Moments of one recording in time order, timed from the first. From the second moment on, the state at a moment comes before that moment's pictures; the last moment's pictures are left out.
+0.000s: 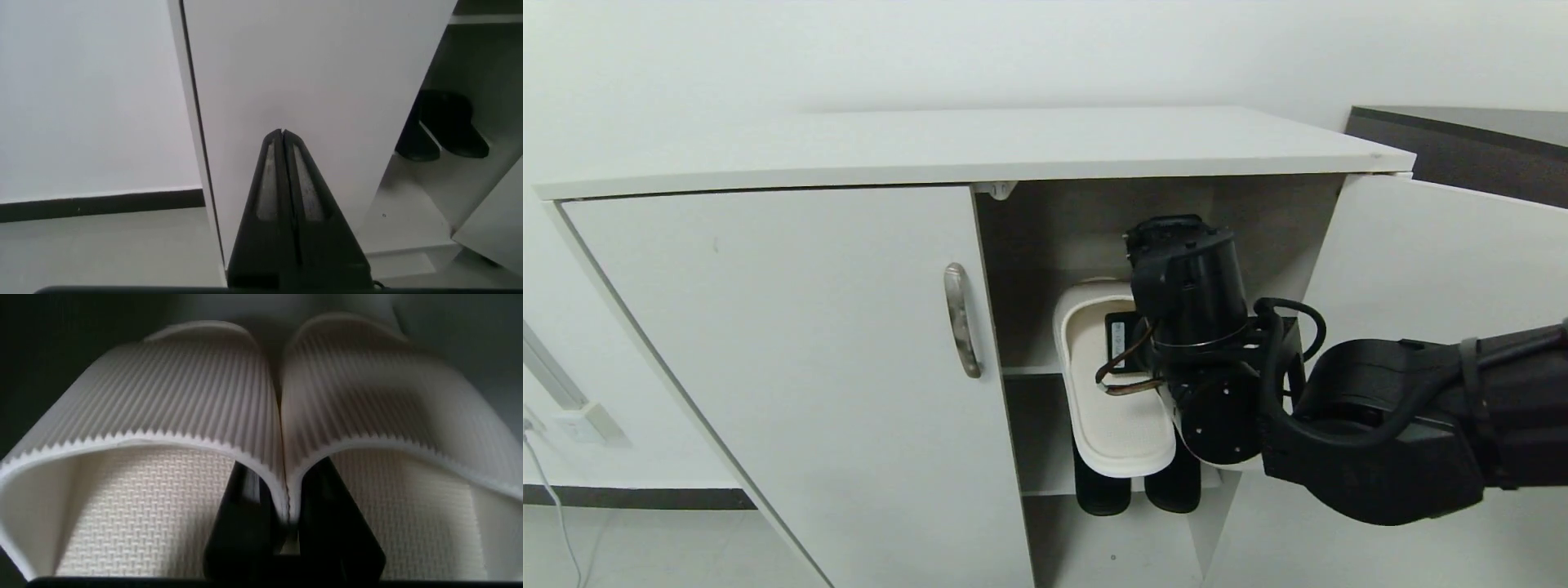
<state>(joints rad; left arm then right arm) 0.00 0.00 0.00 0.01 -0.02 0.00 0.91 1.91 -1.29 -0.36 -0.79 0.21</state>
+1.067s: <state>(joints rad) 0.00 0.00 0.00 0.01 -0.02 -0.01 0.78 2.16 -1.72 -0.24 -0.69 0.16</state>
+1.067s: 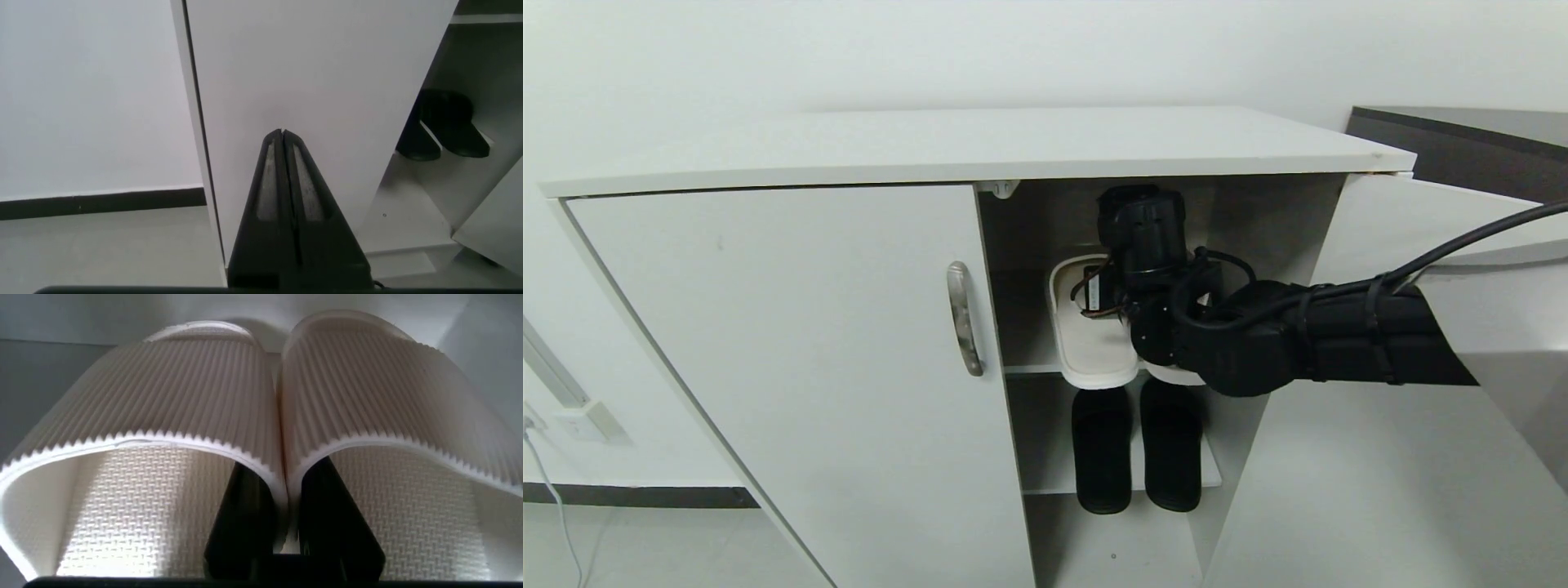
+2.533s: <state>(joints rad) 0.00 0.00 0.00 0.01 -0.02 -0.01 0.76 2.20 -1.71 -0.20 -0.70 0.17</state>
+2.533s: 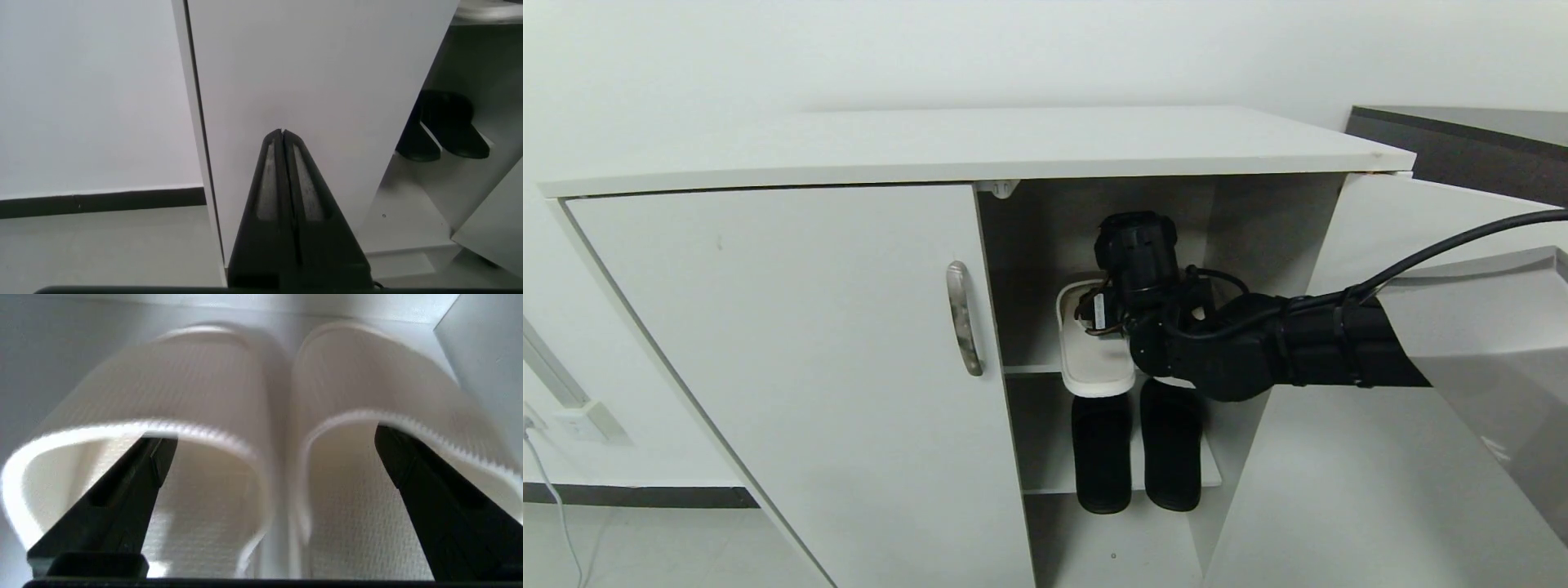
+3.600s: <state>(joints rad) 0.00 0.00 0.00 0.01 -0.02 -0.01 0.94 1.81 -1.09 -0.39 -0.57 0.21</state>
